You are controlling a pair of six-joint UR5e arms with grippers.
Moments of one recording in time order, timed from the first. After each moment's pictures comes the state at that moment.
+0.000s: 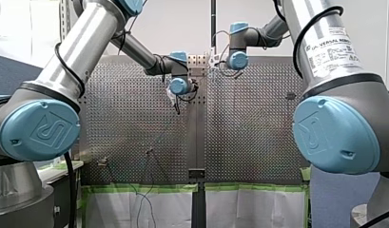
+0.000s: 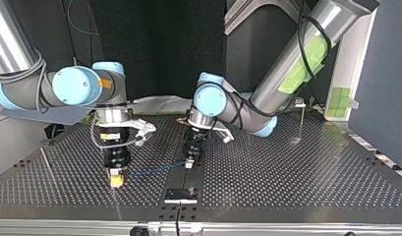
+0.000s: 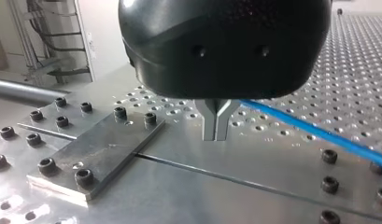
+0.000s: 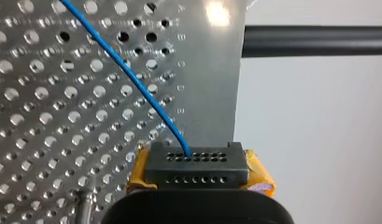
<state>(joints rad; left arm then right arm) -0.47 -2.09 -1.34 -2.68 -1.75 -1.91 2.09 -1.16 1.24 -0.33 1.64 1.52</state>
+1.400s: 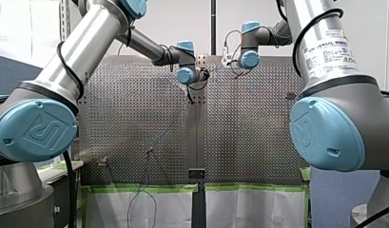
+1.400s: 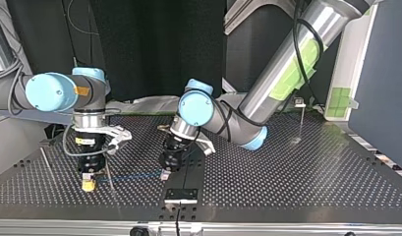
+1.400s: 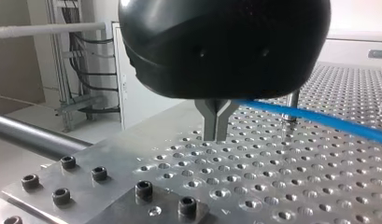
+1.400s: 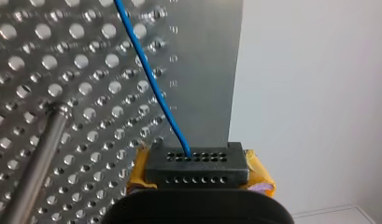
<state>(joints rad) -0.52 -2.12 -1.16 -2.77 -1.66 -2.00 1.99 -1.17 1.24 -0.31 1.64 1.54</state>
